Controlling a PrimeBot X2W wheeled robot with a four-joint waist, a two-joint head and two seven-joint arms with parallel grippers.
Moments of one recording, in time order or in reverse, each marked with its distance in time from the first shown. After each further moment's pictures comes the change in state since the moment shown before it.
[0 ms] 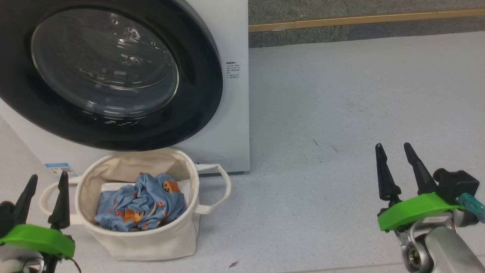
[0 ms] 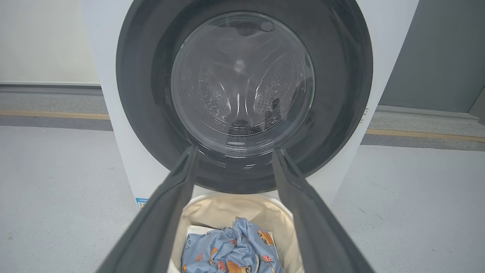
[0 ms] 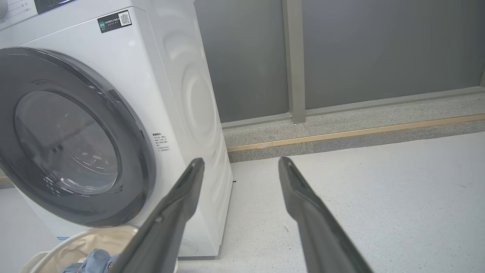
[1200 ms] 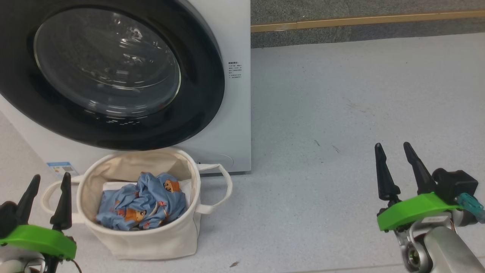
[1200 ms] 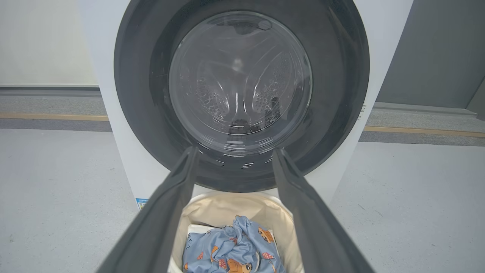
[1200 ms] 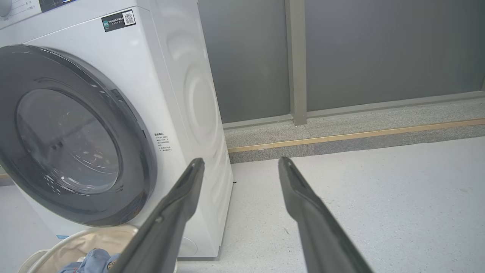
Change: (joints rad) left arm 0.004 0.010 -0.019 -0.011 -0.001 0.000 0.000; right arm 0.000 0.005 -0.004 -0.002 -0.019 0.000 0.000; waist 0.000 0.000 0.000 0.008
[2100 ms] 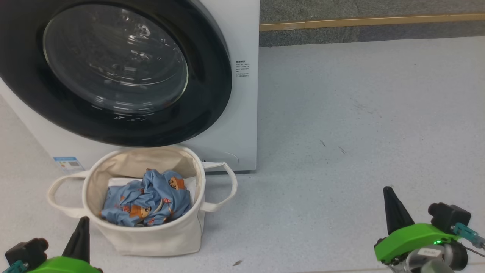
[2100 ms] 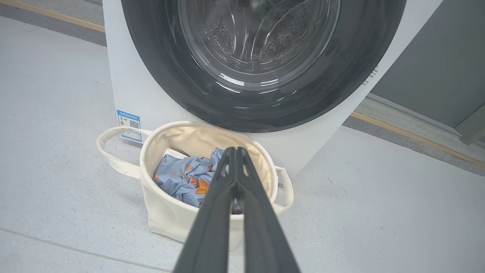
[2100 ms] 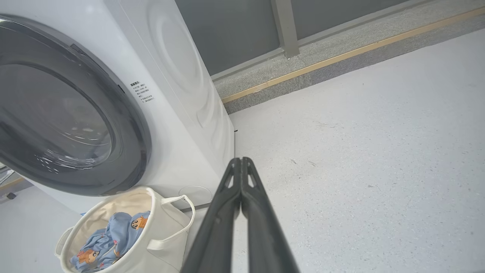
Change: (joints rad) left arm 0.113 -0.121 -0.016 0.048 -0.142 0.002 0.048; right arm 0.106 0.049 -0.014 0.091 0.154 0.000 0.046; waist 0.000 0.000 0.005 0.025
